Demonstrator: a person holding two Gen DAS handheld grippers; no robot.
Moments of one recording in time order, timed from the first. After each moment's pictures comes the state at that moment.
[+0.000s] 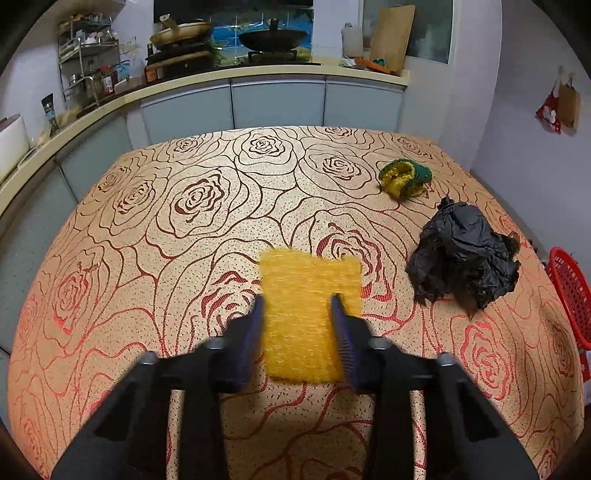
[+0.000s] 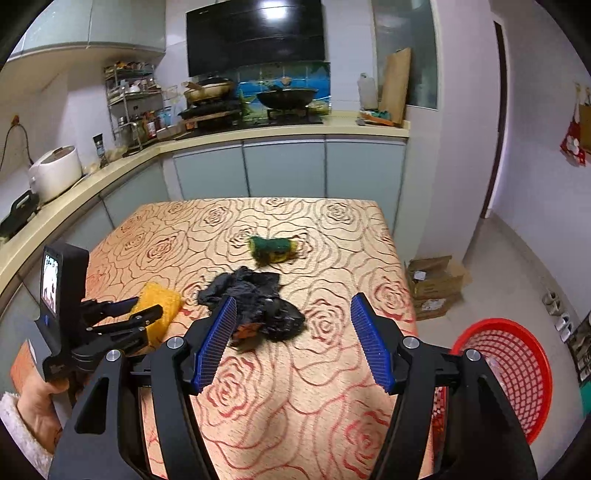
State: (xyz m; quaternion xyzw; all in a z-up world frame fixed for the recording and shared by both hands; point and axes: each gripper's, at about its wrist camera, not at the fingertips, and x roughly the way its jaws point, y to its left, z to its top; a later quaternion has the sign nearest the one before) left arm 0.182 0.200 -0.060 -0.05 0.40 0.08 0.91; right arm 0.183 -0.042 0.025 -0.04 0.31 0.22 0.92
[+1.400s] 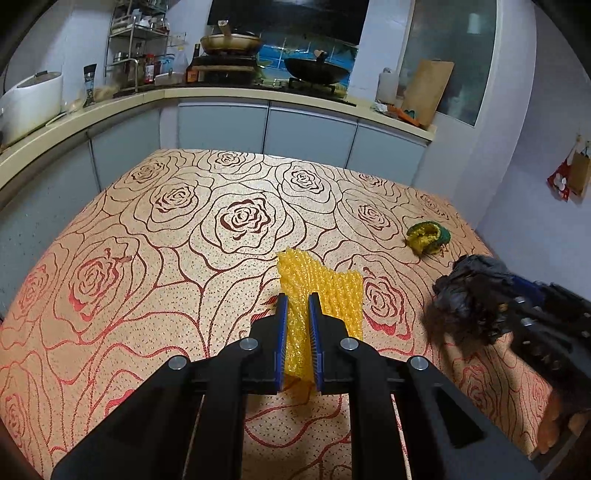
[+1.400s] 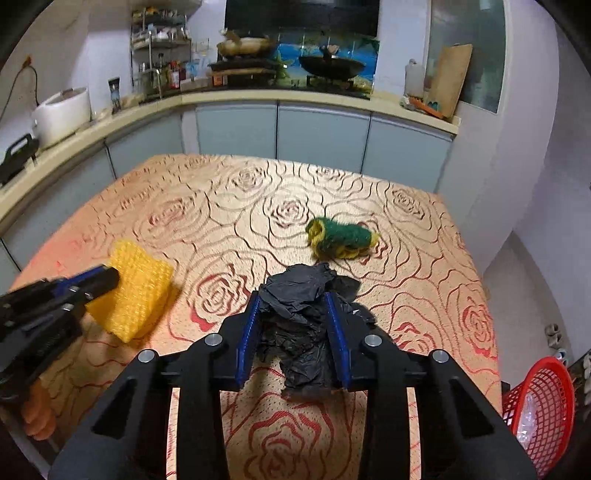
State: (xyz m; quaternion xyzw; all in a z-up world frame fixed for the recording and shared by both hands) left arm 0.159 0.238 -0.045 -0.13 0.33 0.11 0.93; right arm 0.219 0.054 -0.017 -0.11 0.33 0.25 0.90
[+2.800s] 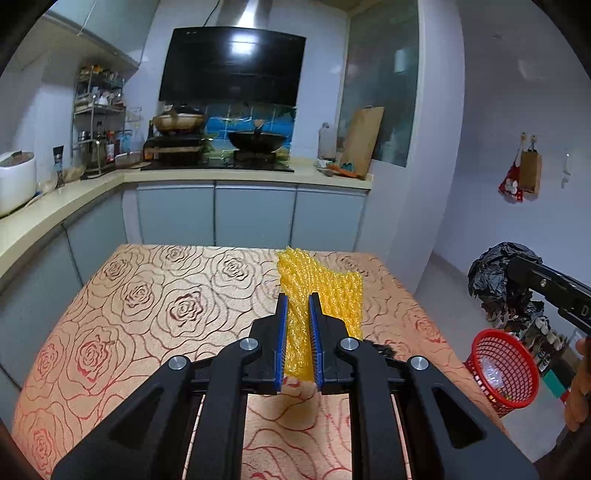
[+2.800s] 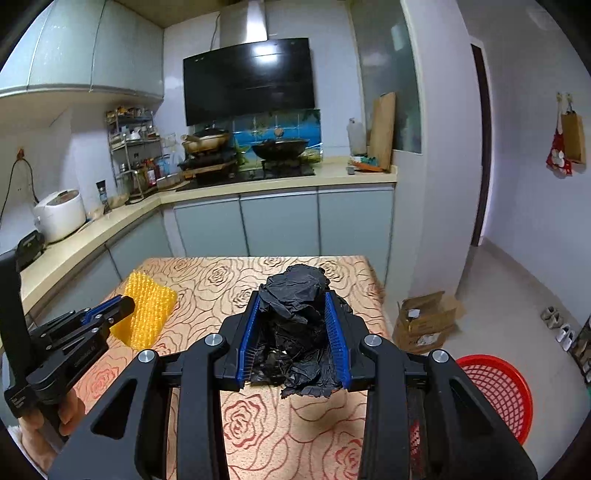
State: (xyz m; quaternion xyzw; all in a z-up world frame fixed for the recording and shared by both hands) left arm 0.126 0.158 0.055 -0.07 0.21 0.04 0.97; right arm 0.165 -0.076 0.087 0.00 0.23 0.20 0.95
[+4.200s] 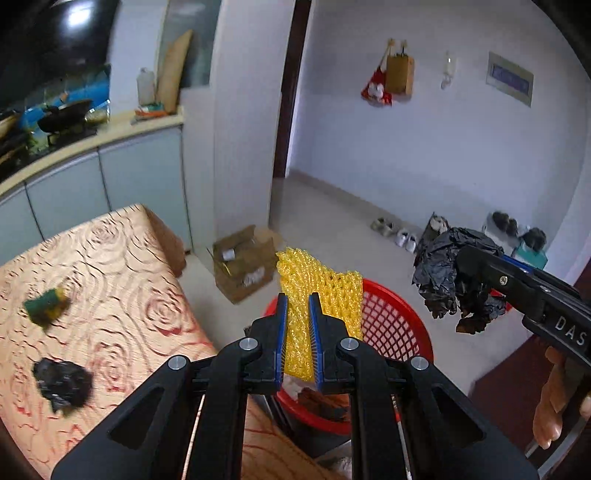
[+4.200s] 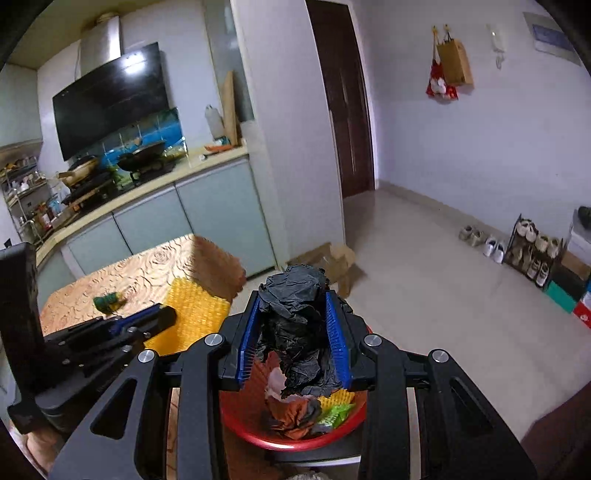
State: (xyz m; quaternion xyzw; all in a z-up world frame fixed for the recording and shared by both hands) left arm 0.237 -0.125 -0.002 0.01 0.33 -0.23 0.92; right arm 0.174 -0.294 0.022 0.09 0.29 0.00 0.95
